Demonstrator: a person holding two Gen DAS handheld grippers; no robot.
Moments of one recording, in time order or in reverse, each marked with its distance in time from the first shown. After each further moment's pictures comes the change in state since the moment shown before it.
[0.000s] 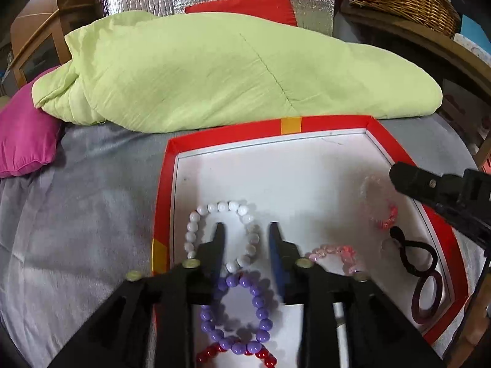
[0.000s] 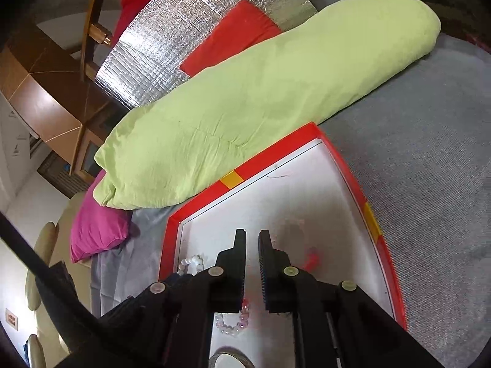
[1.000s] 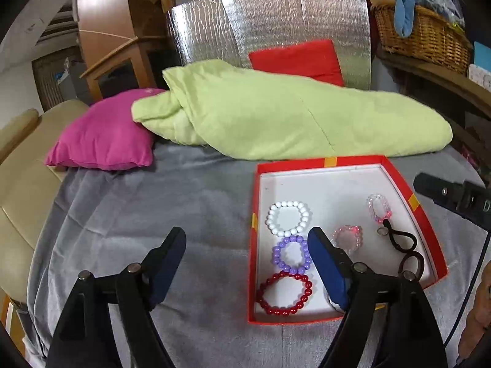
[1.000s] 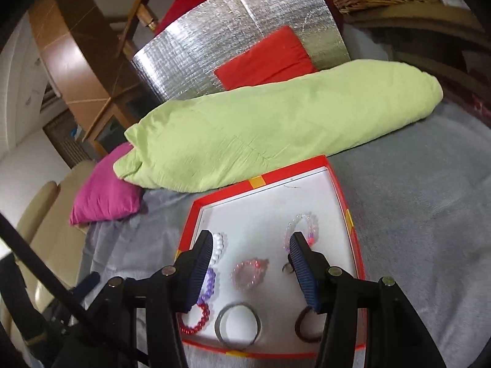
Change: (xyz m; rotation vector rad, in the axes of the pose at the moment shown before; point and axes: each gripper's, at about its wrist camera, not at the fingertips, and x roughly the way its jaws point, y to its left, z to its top) left arm -0.138 0.019 -0.045 -0.101 -0.194 0.243; right arm -0.090 0.047 -0.025 -0.238 -0.056 -0.044
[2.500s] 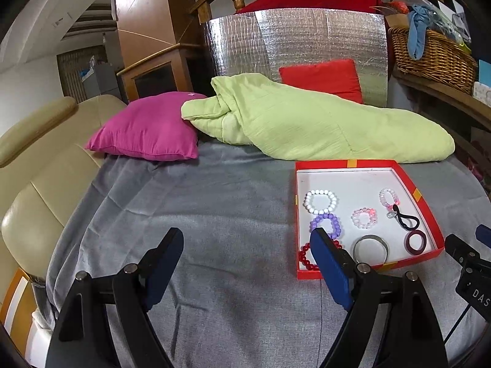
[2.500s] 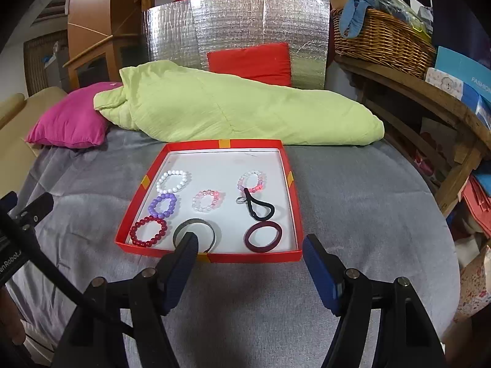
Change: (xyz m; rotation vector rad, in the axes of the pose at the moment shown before) left arm -0.069 0.051 -0.044 -0.069 -0.053 0.076; right arm -0.080 0.055 -0.083 -0.296 0.011 -0.369
